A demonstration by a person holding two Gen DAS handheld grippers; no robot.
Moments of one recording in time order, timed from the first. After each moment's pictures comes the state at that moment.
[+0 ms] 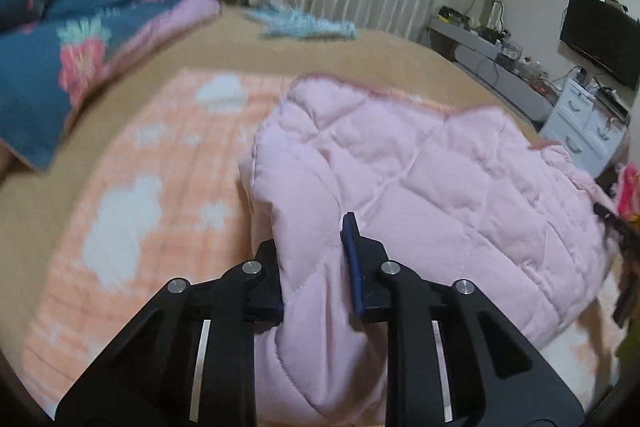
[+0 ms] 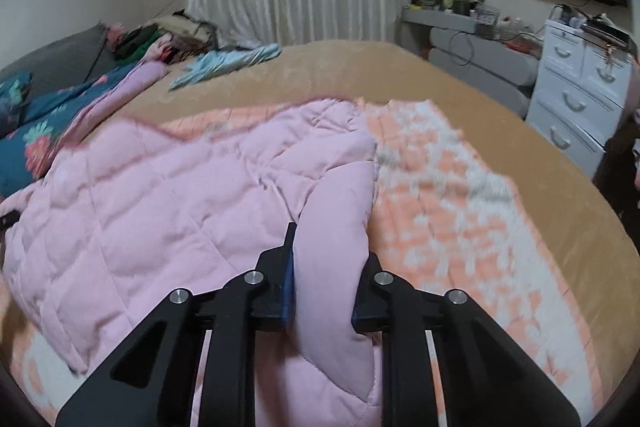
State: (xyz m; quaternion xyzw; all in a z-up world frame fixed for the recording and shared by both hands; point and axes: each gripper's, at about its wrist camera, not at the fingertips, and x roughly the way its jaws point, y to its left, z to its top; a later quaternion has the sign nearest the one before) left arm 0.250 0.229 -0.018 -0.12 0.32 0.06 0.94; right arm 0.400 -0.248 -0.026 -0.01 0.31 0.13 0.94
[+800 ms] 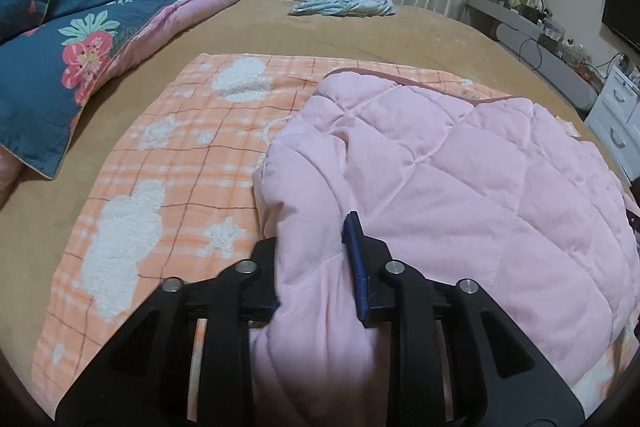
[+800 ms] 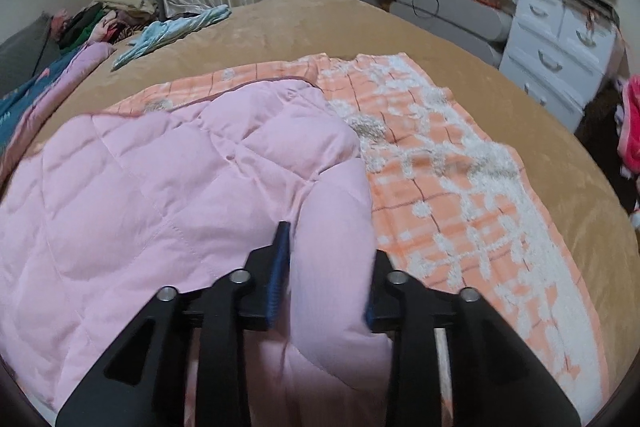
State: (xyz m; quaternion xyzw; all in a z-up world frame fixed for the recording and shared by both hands) left arm 0.306 0.230 -0.043 -0.10 0.38 0.12 0.91; right arm 0.469 -0.237 -0.062 0.00 0.39 0.05 0.92
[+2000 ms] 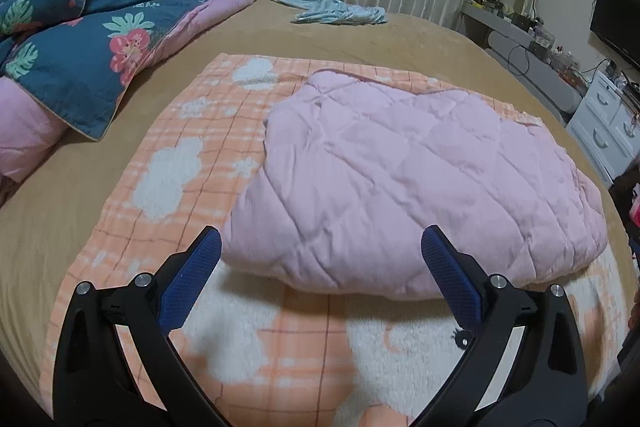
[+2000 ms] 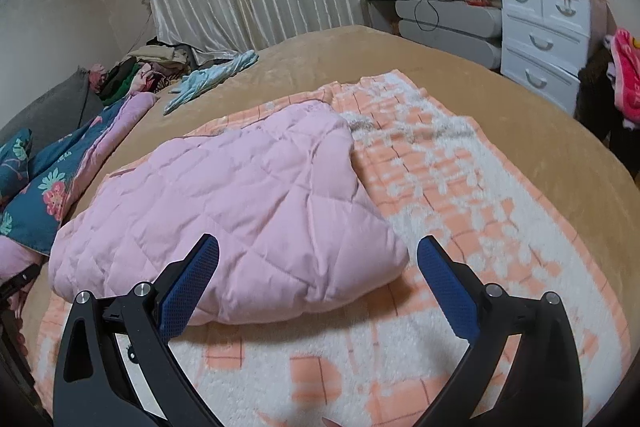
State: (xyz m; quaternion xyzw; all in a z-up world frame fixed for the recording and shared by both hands) left arm 0.196 0.183 0.006 -0.11 0.37 0.12 0.91; right arm 0.309 -0.281 -0.010 0.09 0.34 0.10 0.93
